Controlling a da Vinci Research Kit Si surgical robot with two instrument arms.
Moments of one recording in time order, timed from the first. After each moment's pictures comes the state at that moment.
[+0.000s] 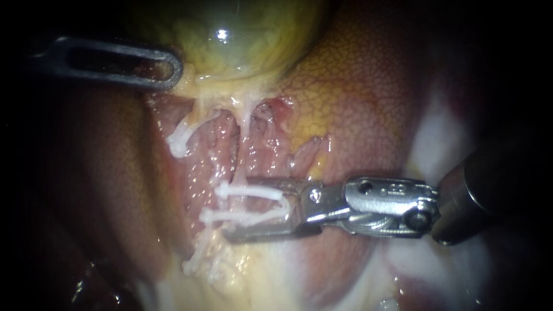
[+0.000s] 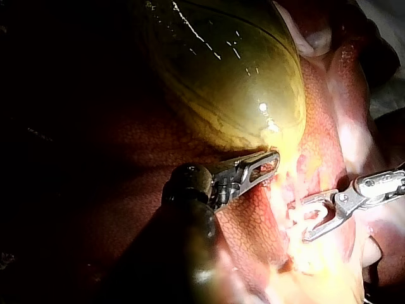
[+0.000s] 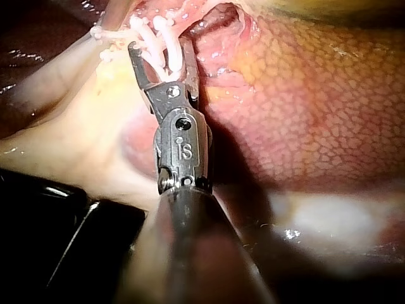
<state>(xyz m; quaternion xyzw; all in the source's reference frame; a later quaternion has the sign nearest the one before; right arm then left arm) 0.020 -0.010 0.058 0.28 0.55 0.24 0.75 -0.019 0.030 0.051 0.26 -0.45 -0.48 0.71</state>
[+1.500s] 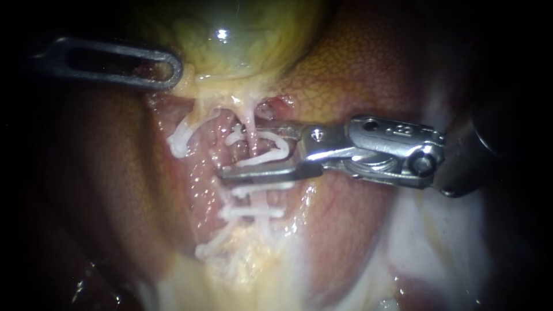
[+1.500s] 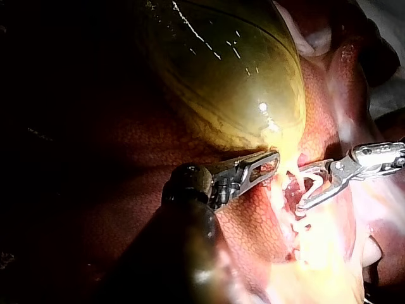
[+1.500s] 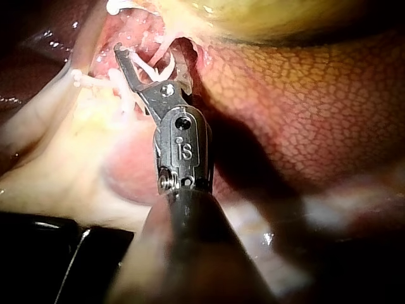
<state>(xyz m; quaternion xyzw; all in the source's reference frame) 0.020 -0.003 0.057 0.28 0.57 0.26 0.72 -0.019 0.030 0.051 0.25 -0.45 -0.48 0.71</state>
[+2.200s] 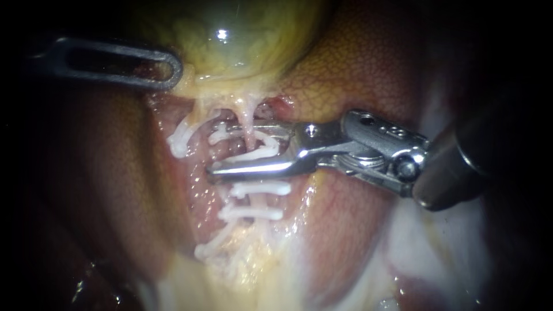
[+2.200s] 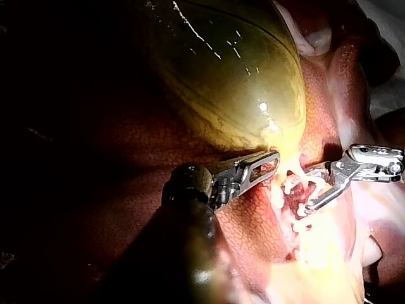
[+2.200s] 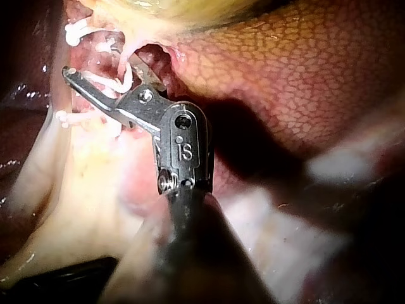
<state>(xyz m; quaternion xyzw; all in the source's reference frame) 0.021 -0.003 0.057 0.37 0.66 0.24 0.61 -0.019 0.030 0.051 0.25 -0.45 -0.48 0.71</state>
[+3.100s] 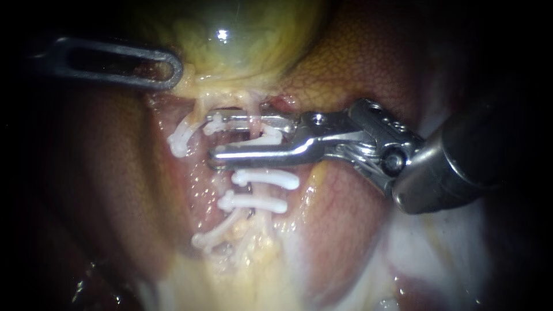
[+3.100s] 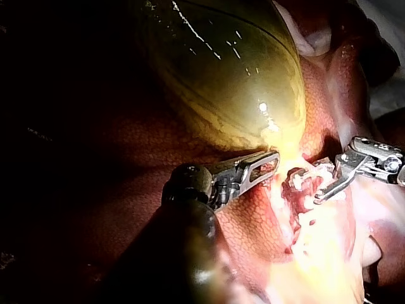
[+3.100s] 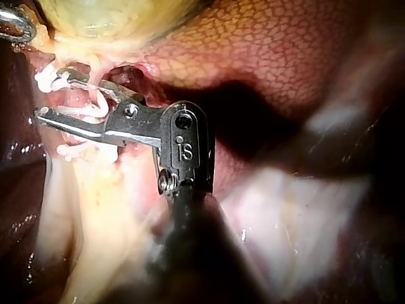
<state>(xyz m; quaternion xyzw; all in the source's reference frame) 0.020 -0.001 0.057 0.37 0.68 0.28 0.56 -0.019 0.030 0.051 0.25 -0.45 -0.48 0.71</state>
